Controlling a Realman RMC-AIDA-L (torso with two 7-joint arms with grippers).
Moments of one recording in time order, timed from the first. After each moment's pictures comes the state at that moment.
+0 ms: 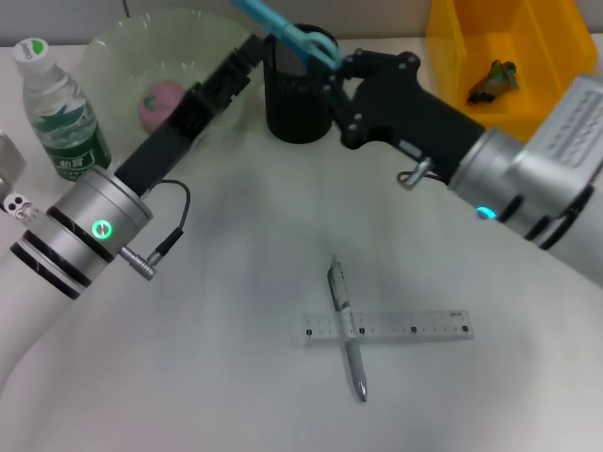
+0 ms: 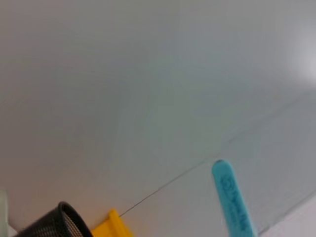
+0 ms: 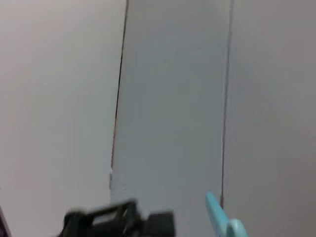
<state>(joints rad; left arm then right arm) -0.66 -2.08 0.52 -0.17 1.33 1.44 -1.34 0.77 2.09 -0.38 0.14 -1.60 -1.37 0.35</state>
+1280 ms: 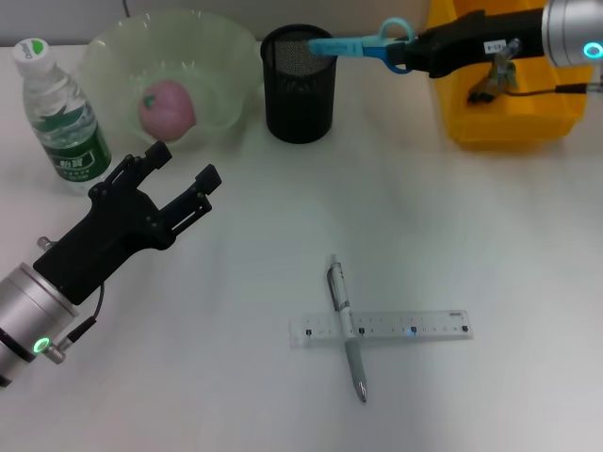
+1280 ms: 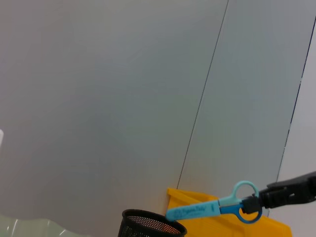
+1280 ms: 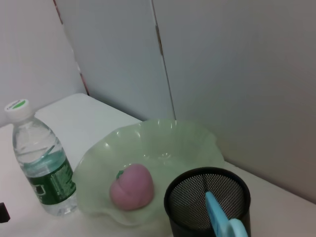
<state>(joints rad) -0.41 -2.08 0.58 -0.01 1.45 1.51 -0.67 0.82 2.02 -0.89 -0.74 -2.12 -1.18 1.89</state>
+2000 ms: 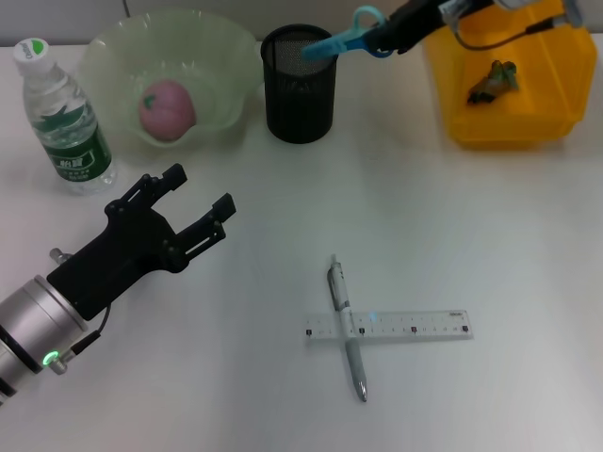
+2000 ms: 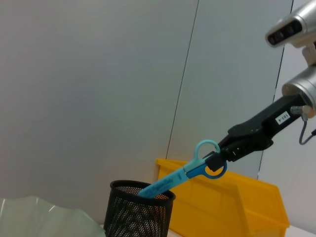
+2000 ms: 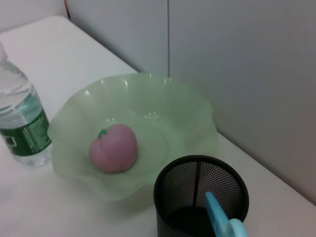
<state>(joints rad) -0.41 -2.08 0.65 0.00 1.45 1.46 -0.61 1.07 2.02 -0.93 -0.73 -2.50 -1.18 2.14</state>
